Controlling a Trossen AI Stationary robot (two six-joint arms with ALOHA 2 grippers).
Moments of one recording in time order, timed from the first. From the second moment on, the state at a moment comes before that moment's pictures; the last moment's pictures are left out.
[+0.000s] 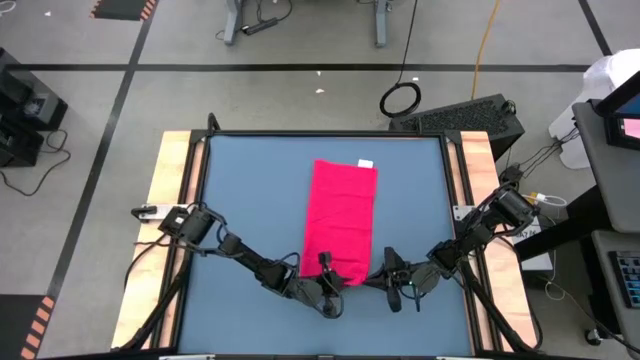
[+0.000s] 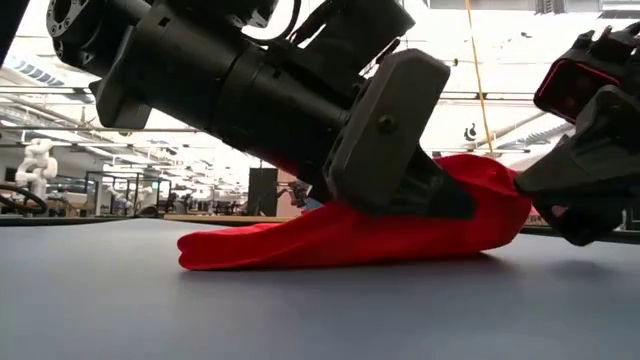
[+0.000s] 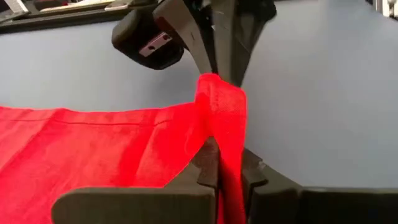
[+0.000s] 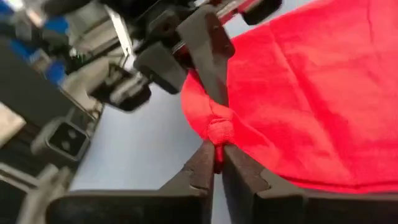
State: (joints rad) left arm -0.46 2.23 1.20 0.60 -0.53 -0.10; right arm 0.69 1.79 0.35 1.05 0.52 0.77
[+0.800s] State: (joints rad) left arm -0.32 2.23 1.20 0.59 -0.03 -0.44; right arm 0.82 1.79 0.57 0.54 0.78 0.02
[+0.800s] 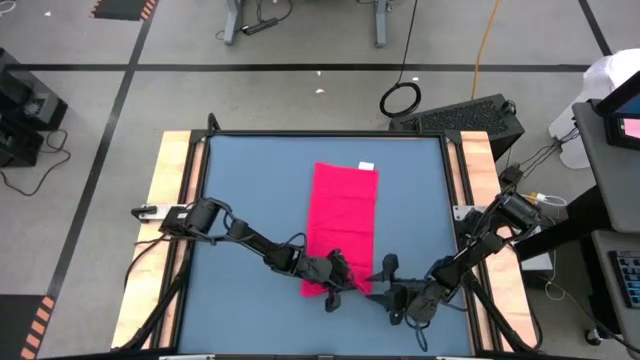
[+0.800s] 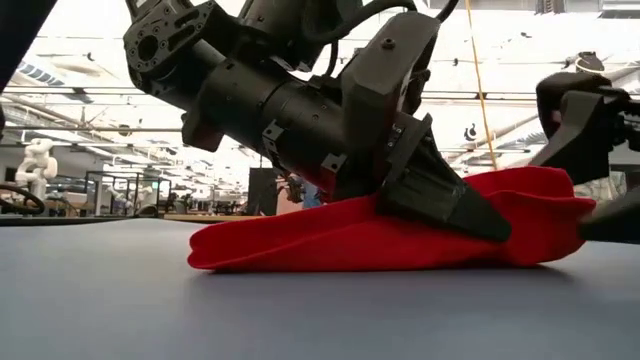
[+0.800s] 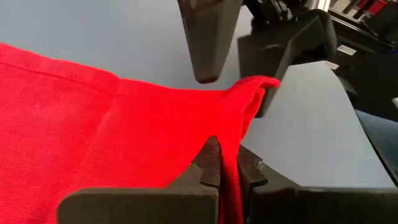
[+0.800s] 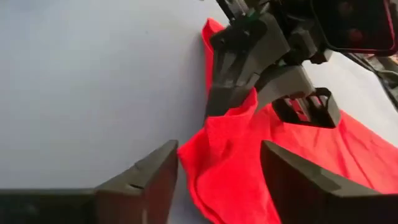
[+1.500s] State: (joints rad) left arm -0.33 2.23 1.20 0.60 -0.10 -0.42; right arm 0.82 1.79 0.58 0.51 0.75 0.26
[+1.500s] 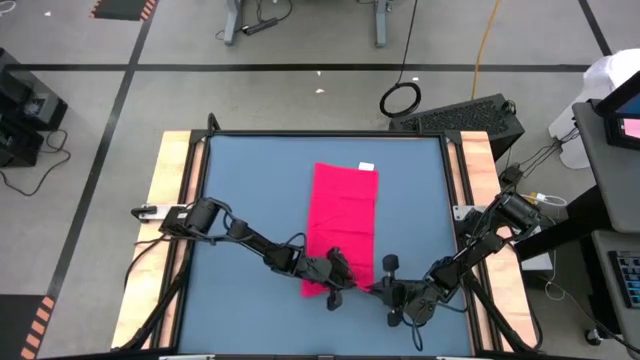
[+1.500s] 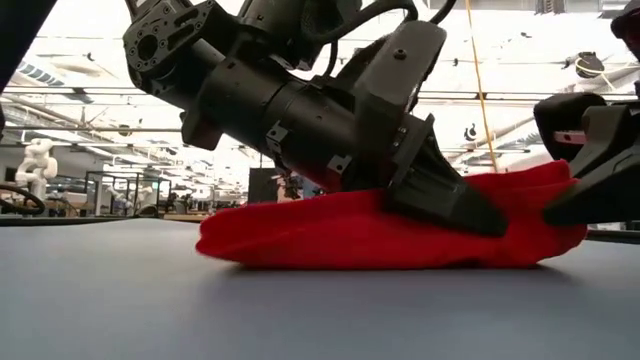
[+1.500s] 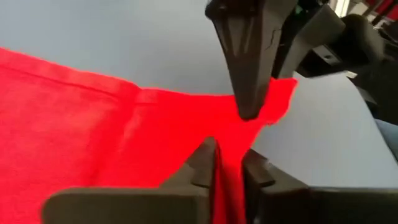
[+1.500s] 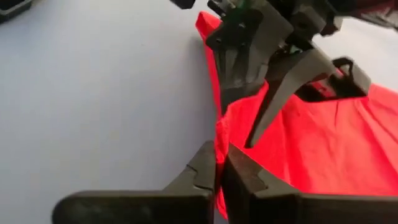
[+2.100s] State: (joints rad) left arm -0.52 2.07 1.20 0.28 -0.33 -0.40; right arm 0.79 1.66 0.58 0.42 0.76 0.48
